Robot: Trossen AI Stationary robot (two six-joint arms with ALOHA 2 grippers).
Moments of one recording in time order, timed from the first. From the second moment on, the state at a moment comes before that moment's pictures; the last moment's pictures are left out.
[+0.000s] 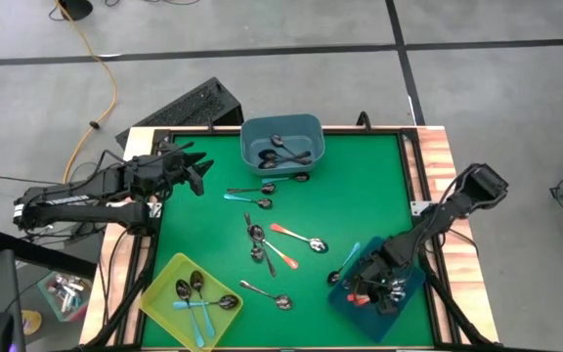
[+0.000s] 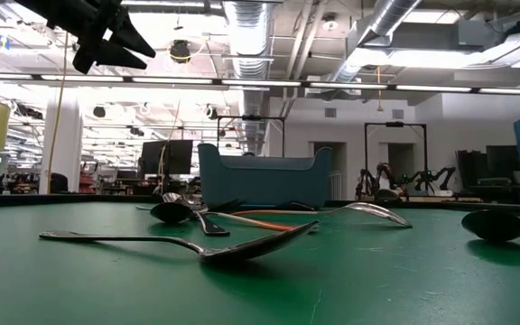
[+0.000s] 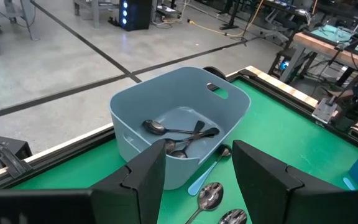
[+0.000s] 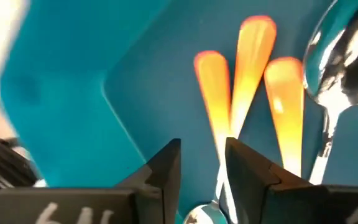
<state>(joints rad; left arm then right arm) 0.19 0.61 0.65 -0.38 -0.48 -0.41 0.60 1.54 0.80 -0.47 -0.41 0.52</state>
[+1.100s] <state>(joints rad) 0.19 0.61 0.65 -0.38 -0.38 -0.42 0.09 1.10 0.81 -0.30 -0.12 0.57</state>
